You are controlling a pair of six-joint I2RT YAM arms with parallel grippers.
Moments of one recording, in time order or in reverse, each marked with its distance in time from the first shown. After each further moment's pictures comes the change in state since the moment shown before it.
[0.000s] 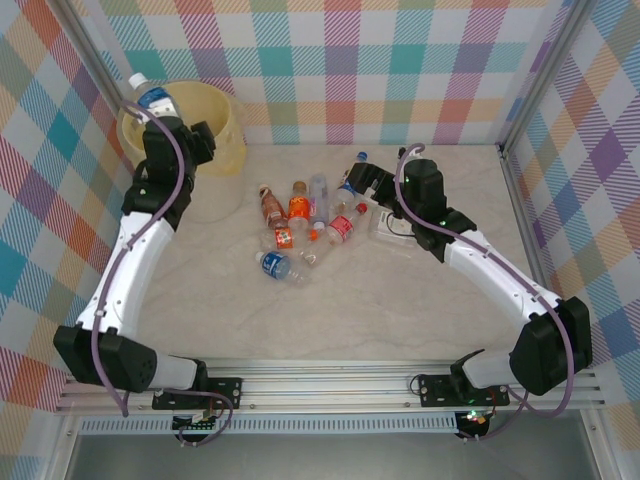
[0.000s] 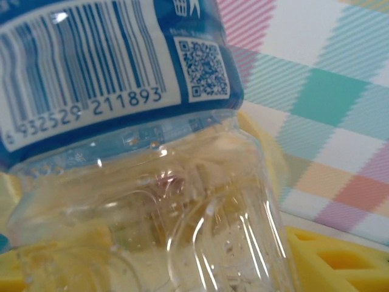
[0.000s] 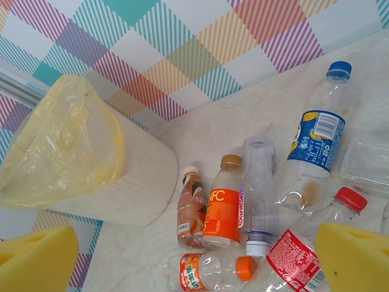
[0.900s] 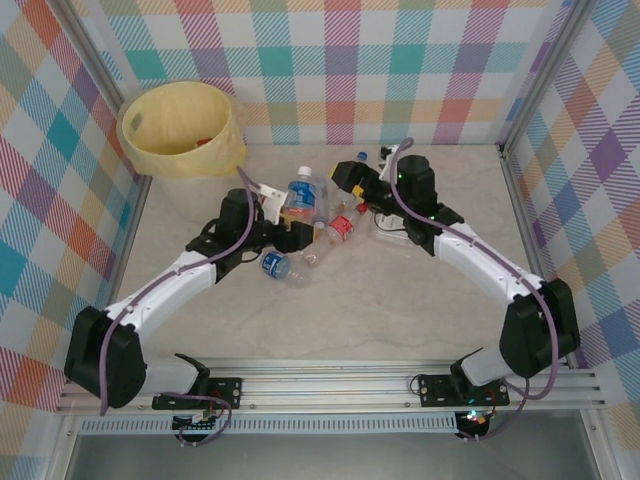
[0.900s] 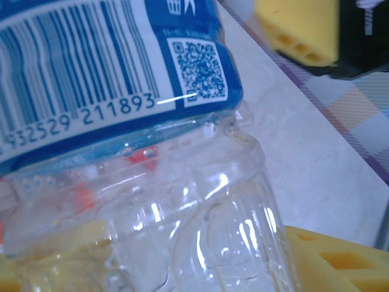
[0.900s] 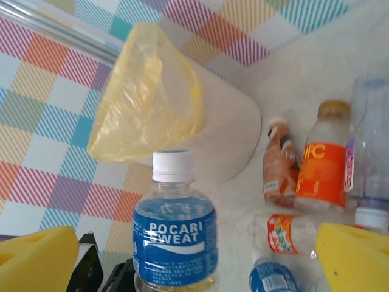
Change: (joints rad) left arm -0.330 -0.095 -0.578 0.266 0.759 0.056; right arm 0.001 0.082 0.015 0.149 -0.306 0.173
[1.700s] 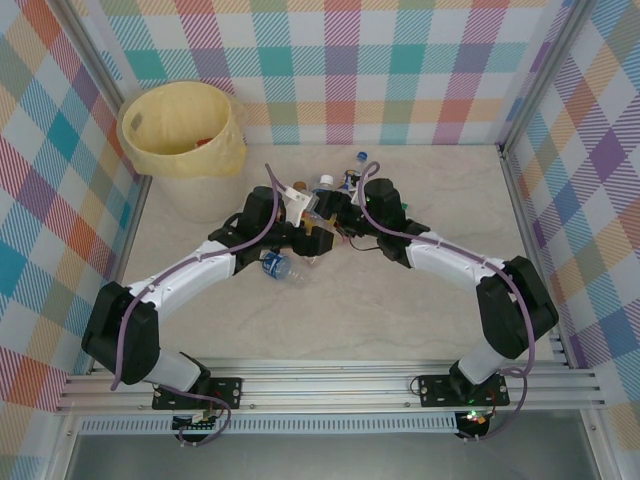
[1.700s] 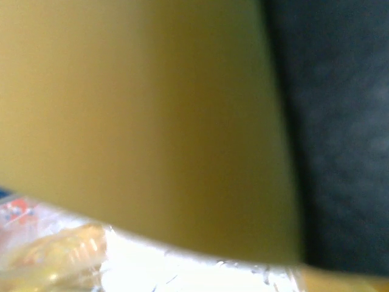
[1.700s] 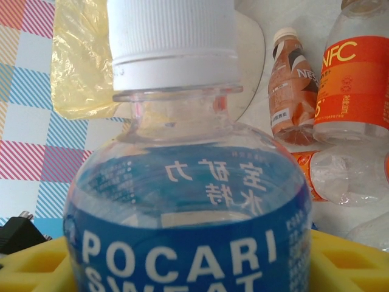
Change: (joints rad) left arm -0.102 0.162 0.085 -0.002 0.088 -0.006; right arm 0.133 0.152 -0.096 0.179 -0.032 0.167
